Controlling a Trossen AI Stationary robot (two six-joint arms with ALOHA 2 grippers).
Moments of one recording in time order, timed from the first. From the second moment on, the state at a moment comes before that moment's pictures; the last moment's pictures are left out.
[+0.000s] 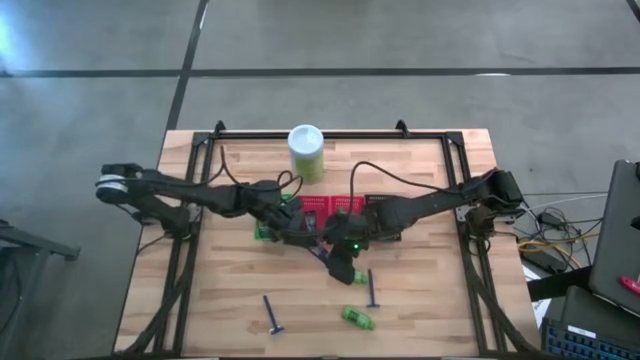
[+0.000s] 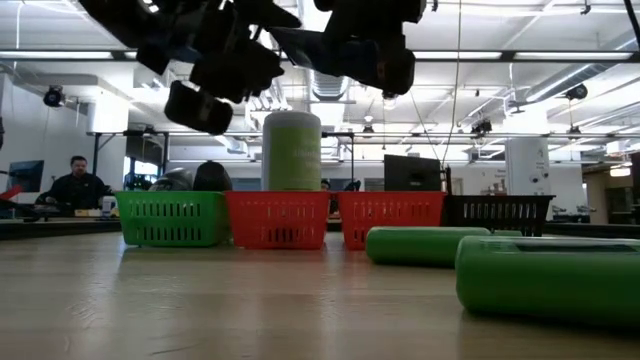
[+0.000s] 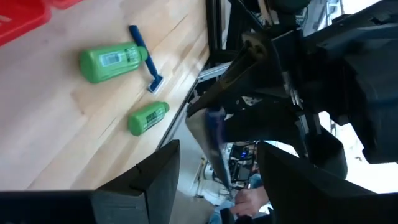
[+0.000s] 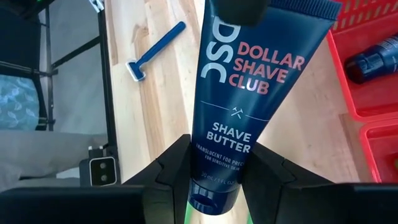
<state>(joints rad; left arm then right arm) 0.02 1.38 0.74 0.32 0.53 -1.47 0.20 1.79 1.45 -0.57 -0.21 0.61</state>
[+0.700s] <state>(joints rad) 0.04 1.40 0.77 0.28 0.54 -1.39 0.20 1.79 1.45 -0.58 -0.21 0.60</state>
